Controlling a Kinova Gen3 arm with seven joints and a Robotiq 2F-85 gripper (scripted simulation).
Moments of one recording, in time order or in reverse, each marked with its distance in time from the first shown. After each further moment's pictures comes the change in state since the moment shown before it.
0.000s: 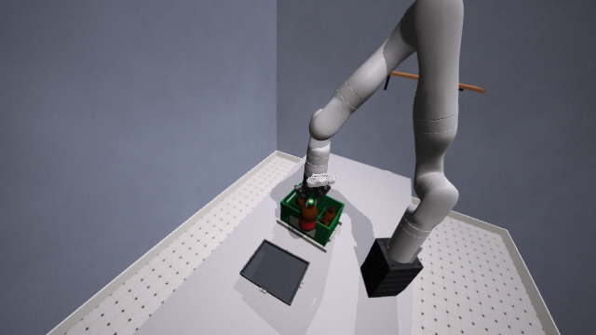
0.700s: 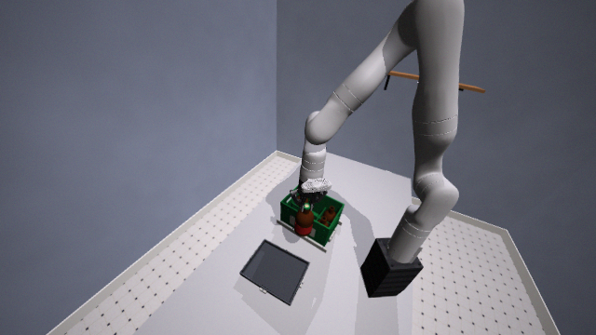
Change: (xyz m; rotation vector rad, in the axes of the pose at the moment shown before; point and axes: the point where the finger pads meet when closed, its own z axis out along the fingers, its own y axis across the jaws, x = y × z) arm 0.021 0.021 0.000 -0.007 -0.003 -0.004
